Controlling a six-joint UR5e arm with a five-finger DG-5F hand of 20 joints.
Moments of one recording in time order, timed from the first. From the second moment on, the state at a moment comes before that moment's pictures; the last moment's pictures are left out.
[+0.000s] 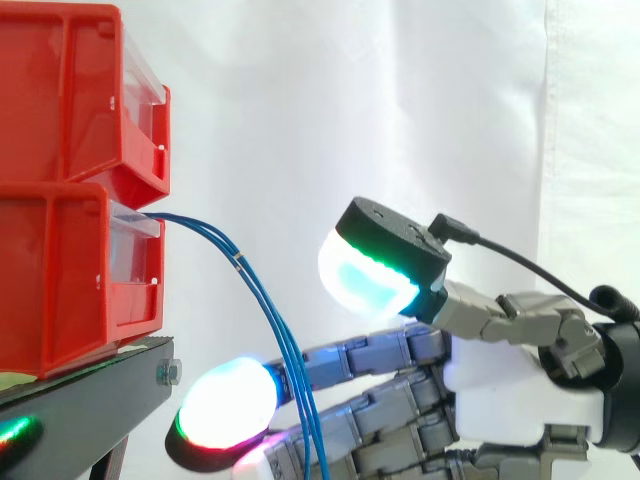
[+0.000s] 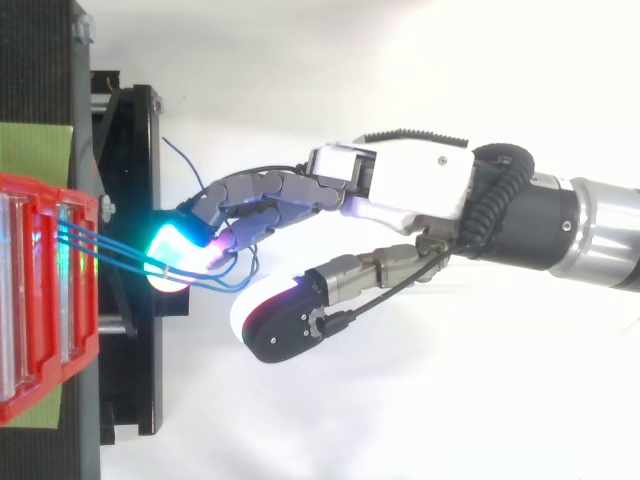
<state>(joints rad) 0.19 -2.36 -1.28 -2.58 -1.29 -0.11</state>
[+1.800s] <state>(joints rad) 0.21 -2.29 -1.28 -2.62 -1.26 -0.13</state>
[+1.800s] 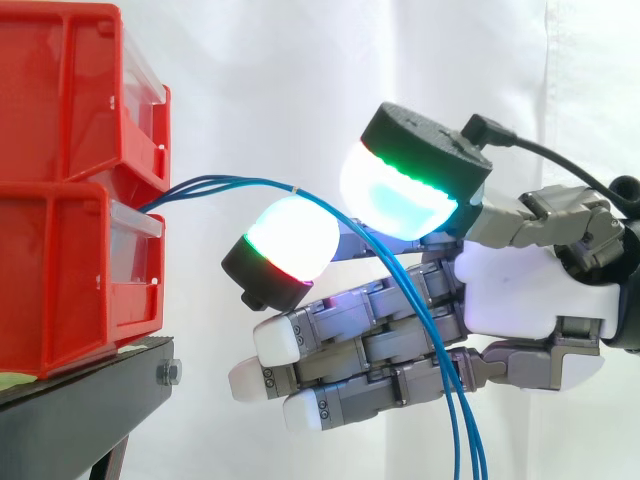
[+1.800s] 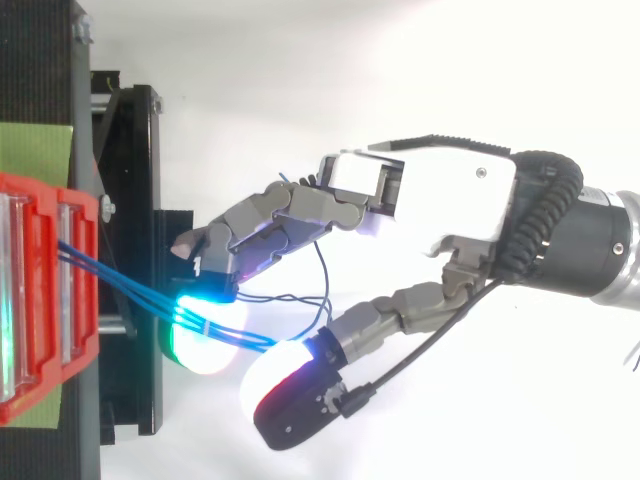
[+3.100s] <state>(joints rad) 0.21 -2.29 -1.28 -2.64 -1.26 -0.12</state>
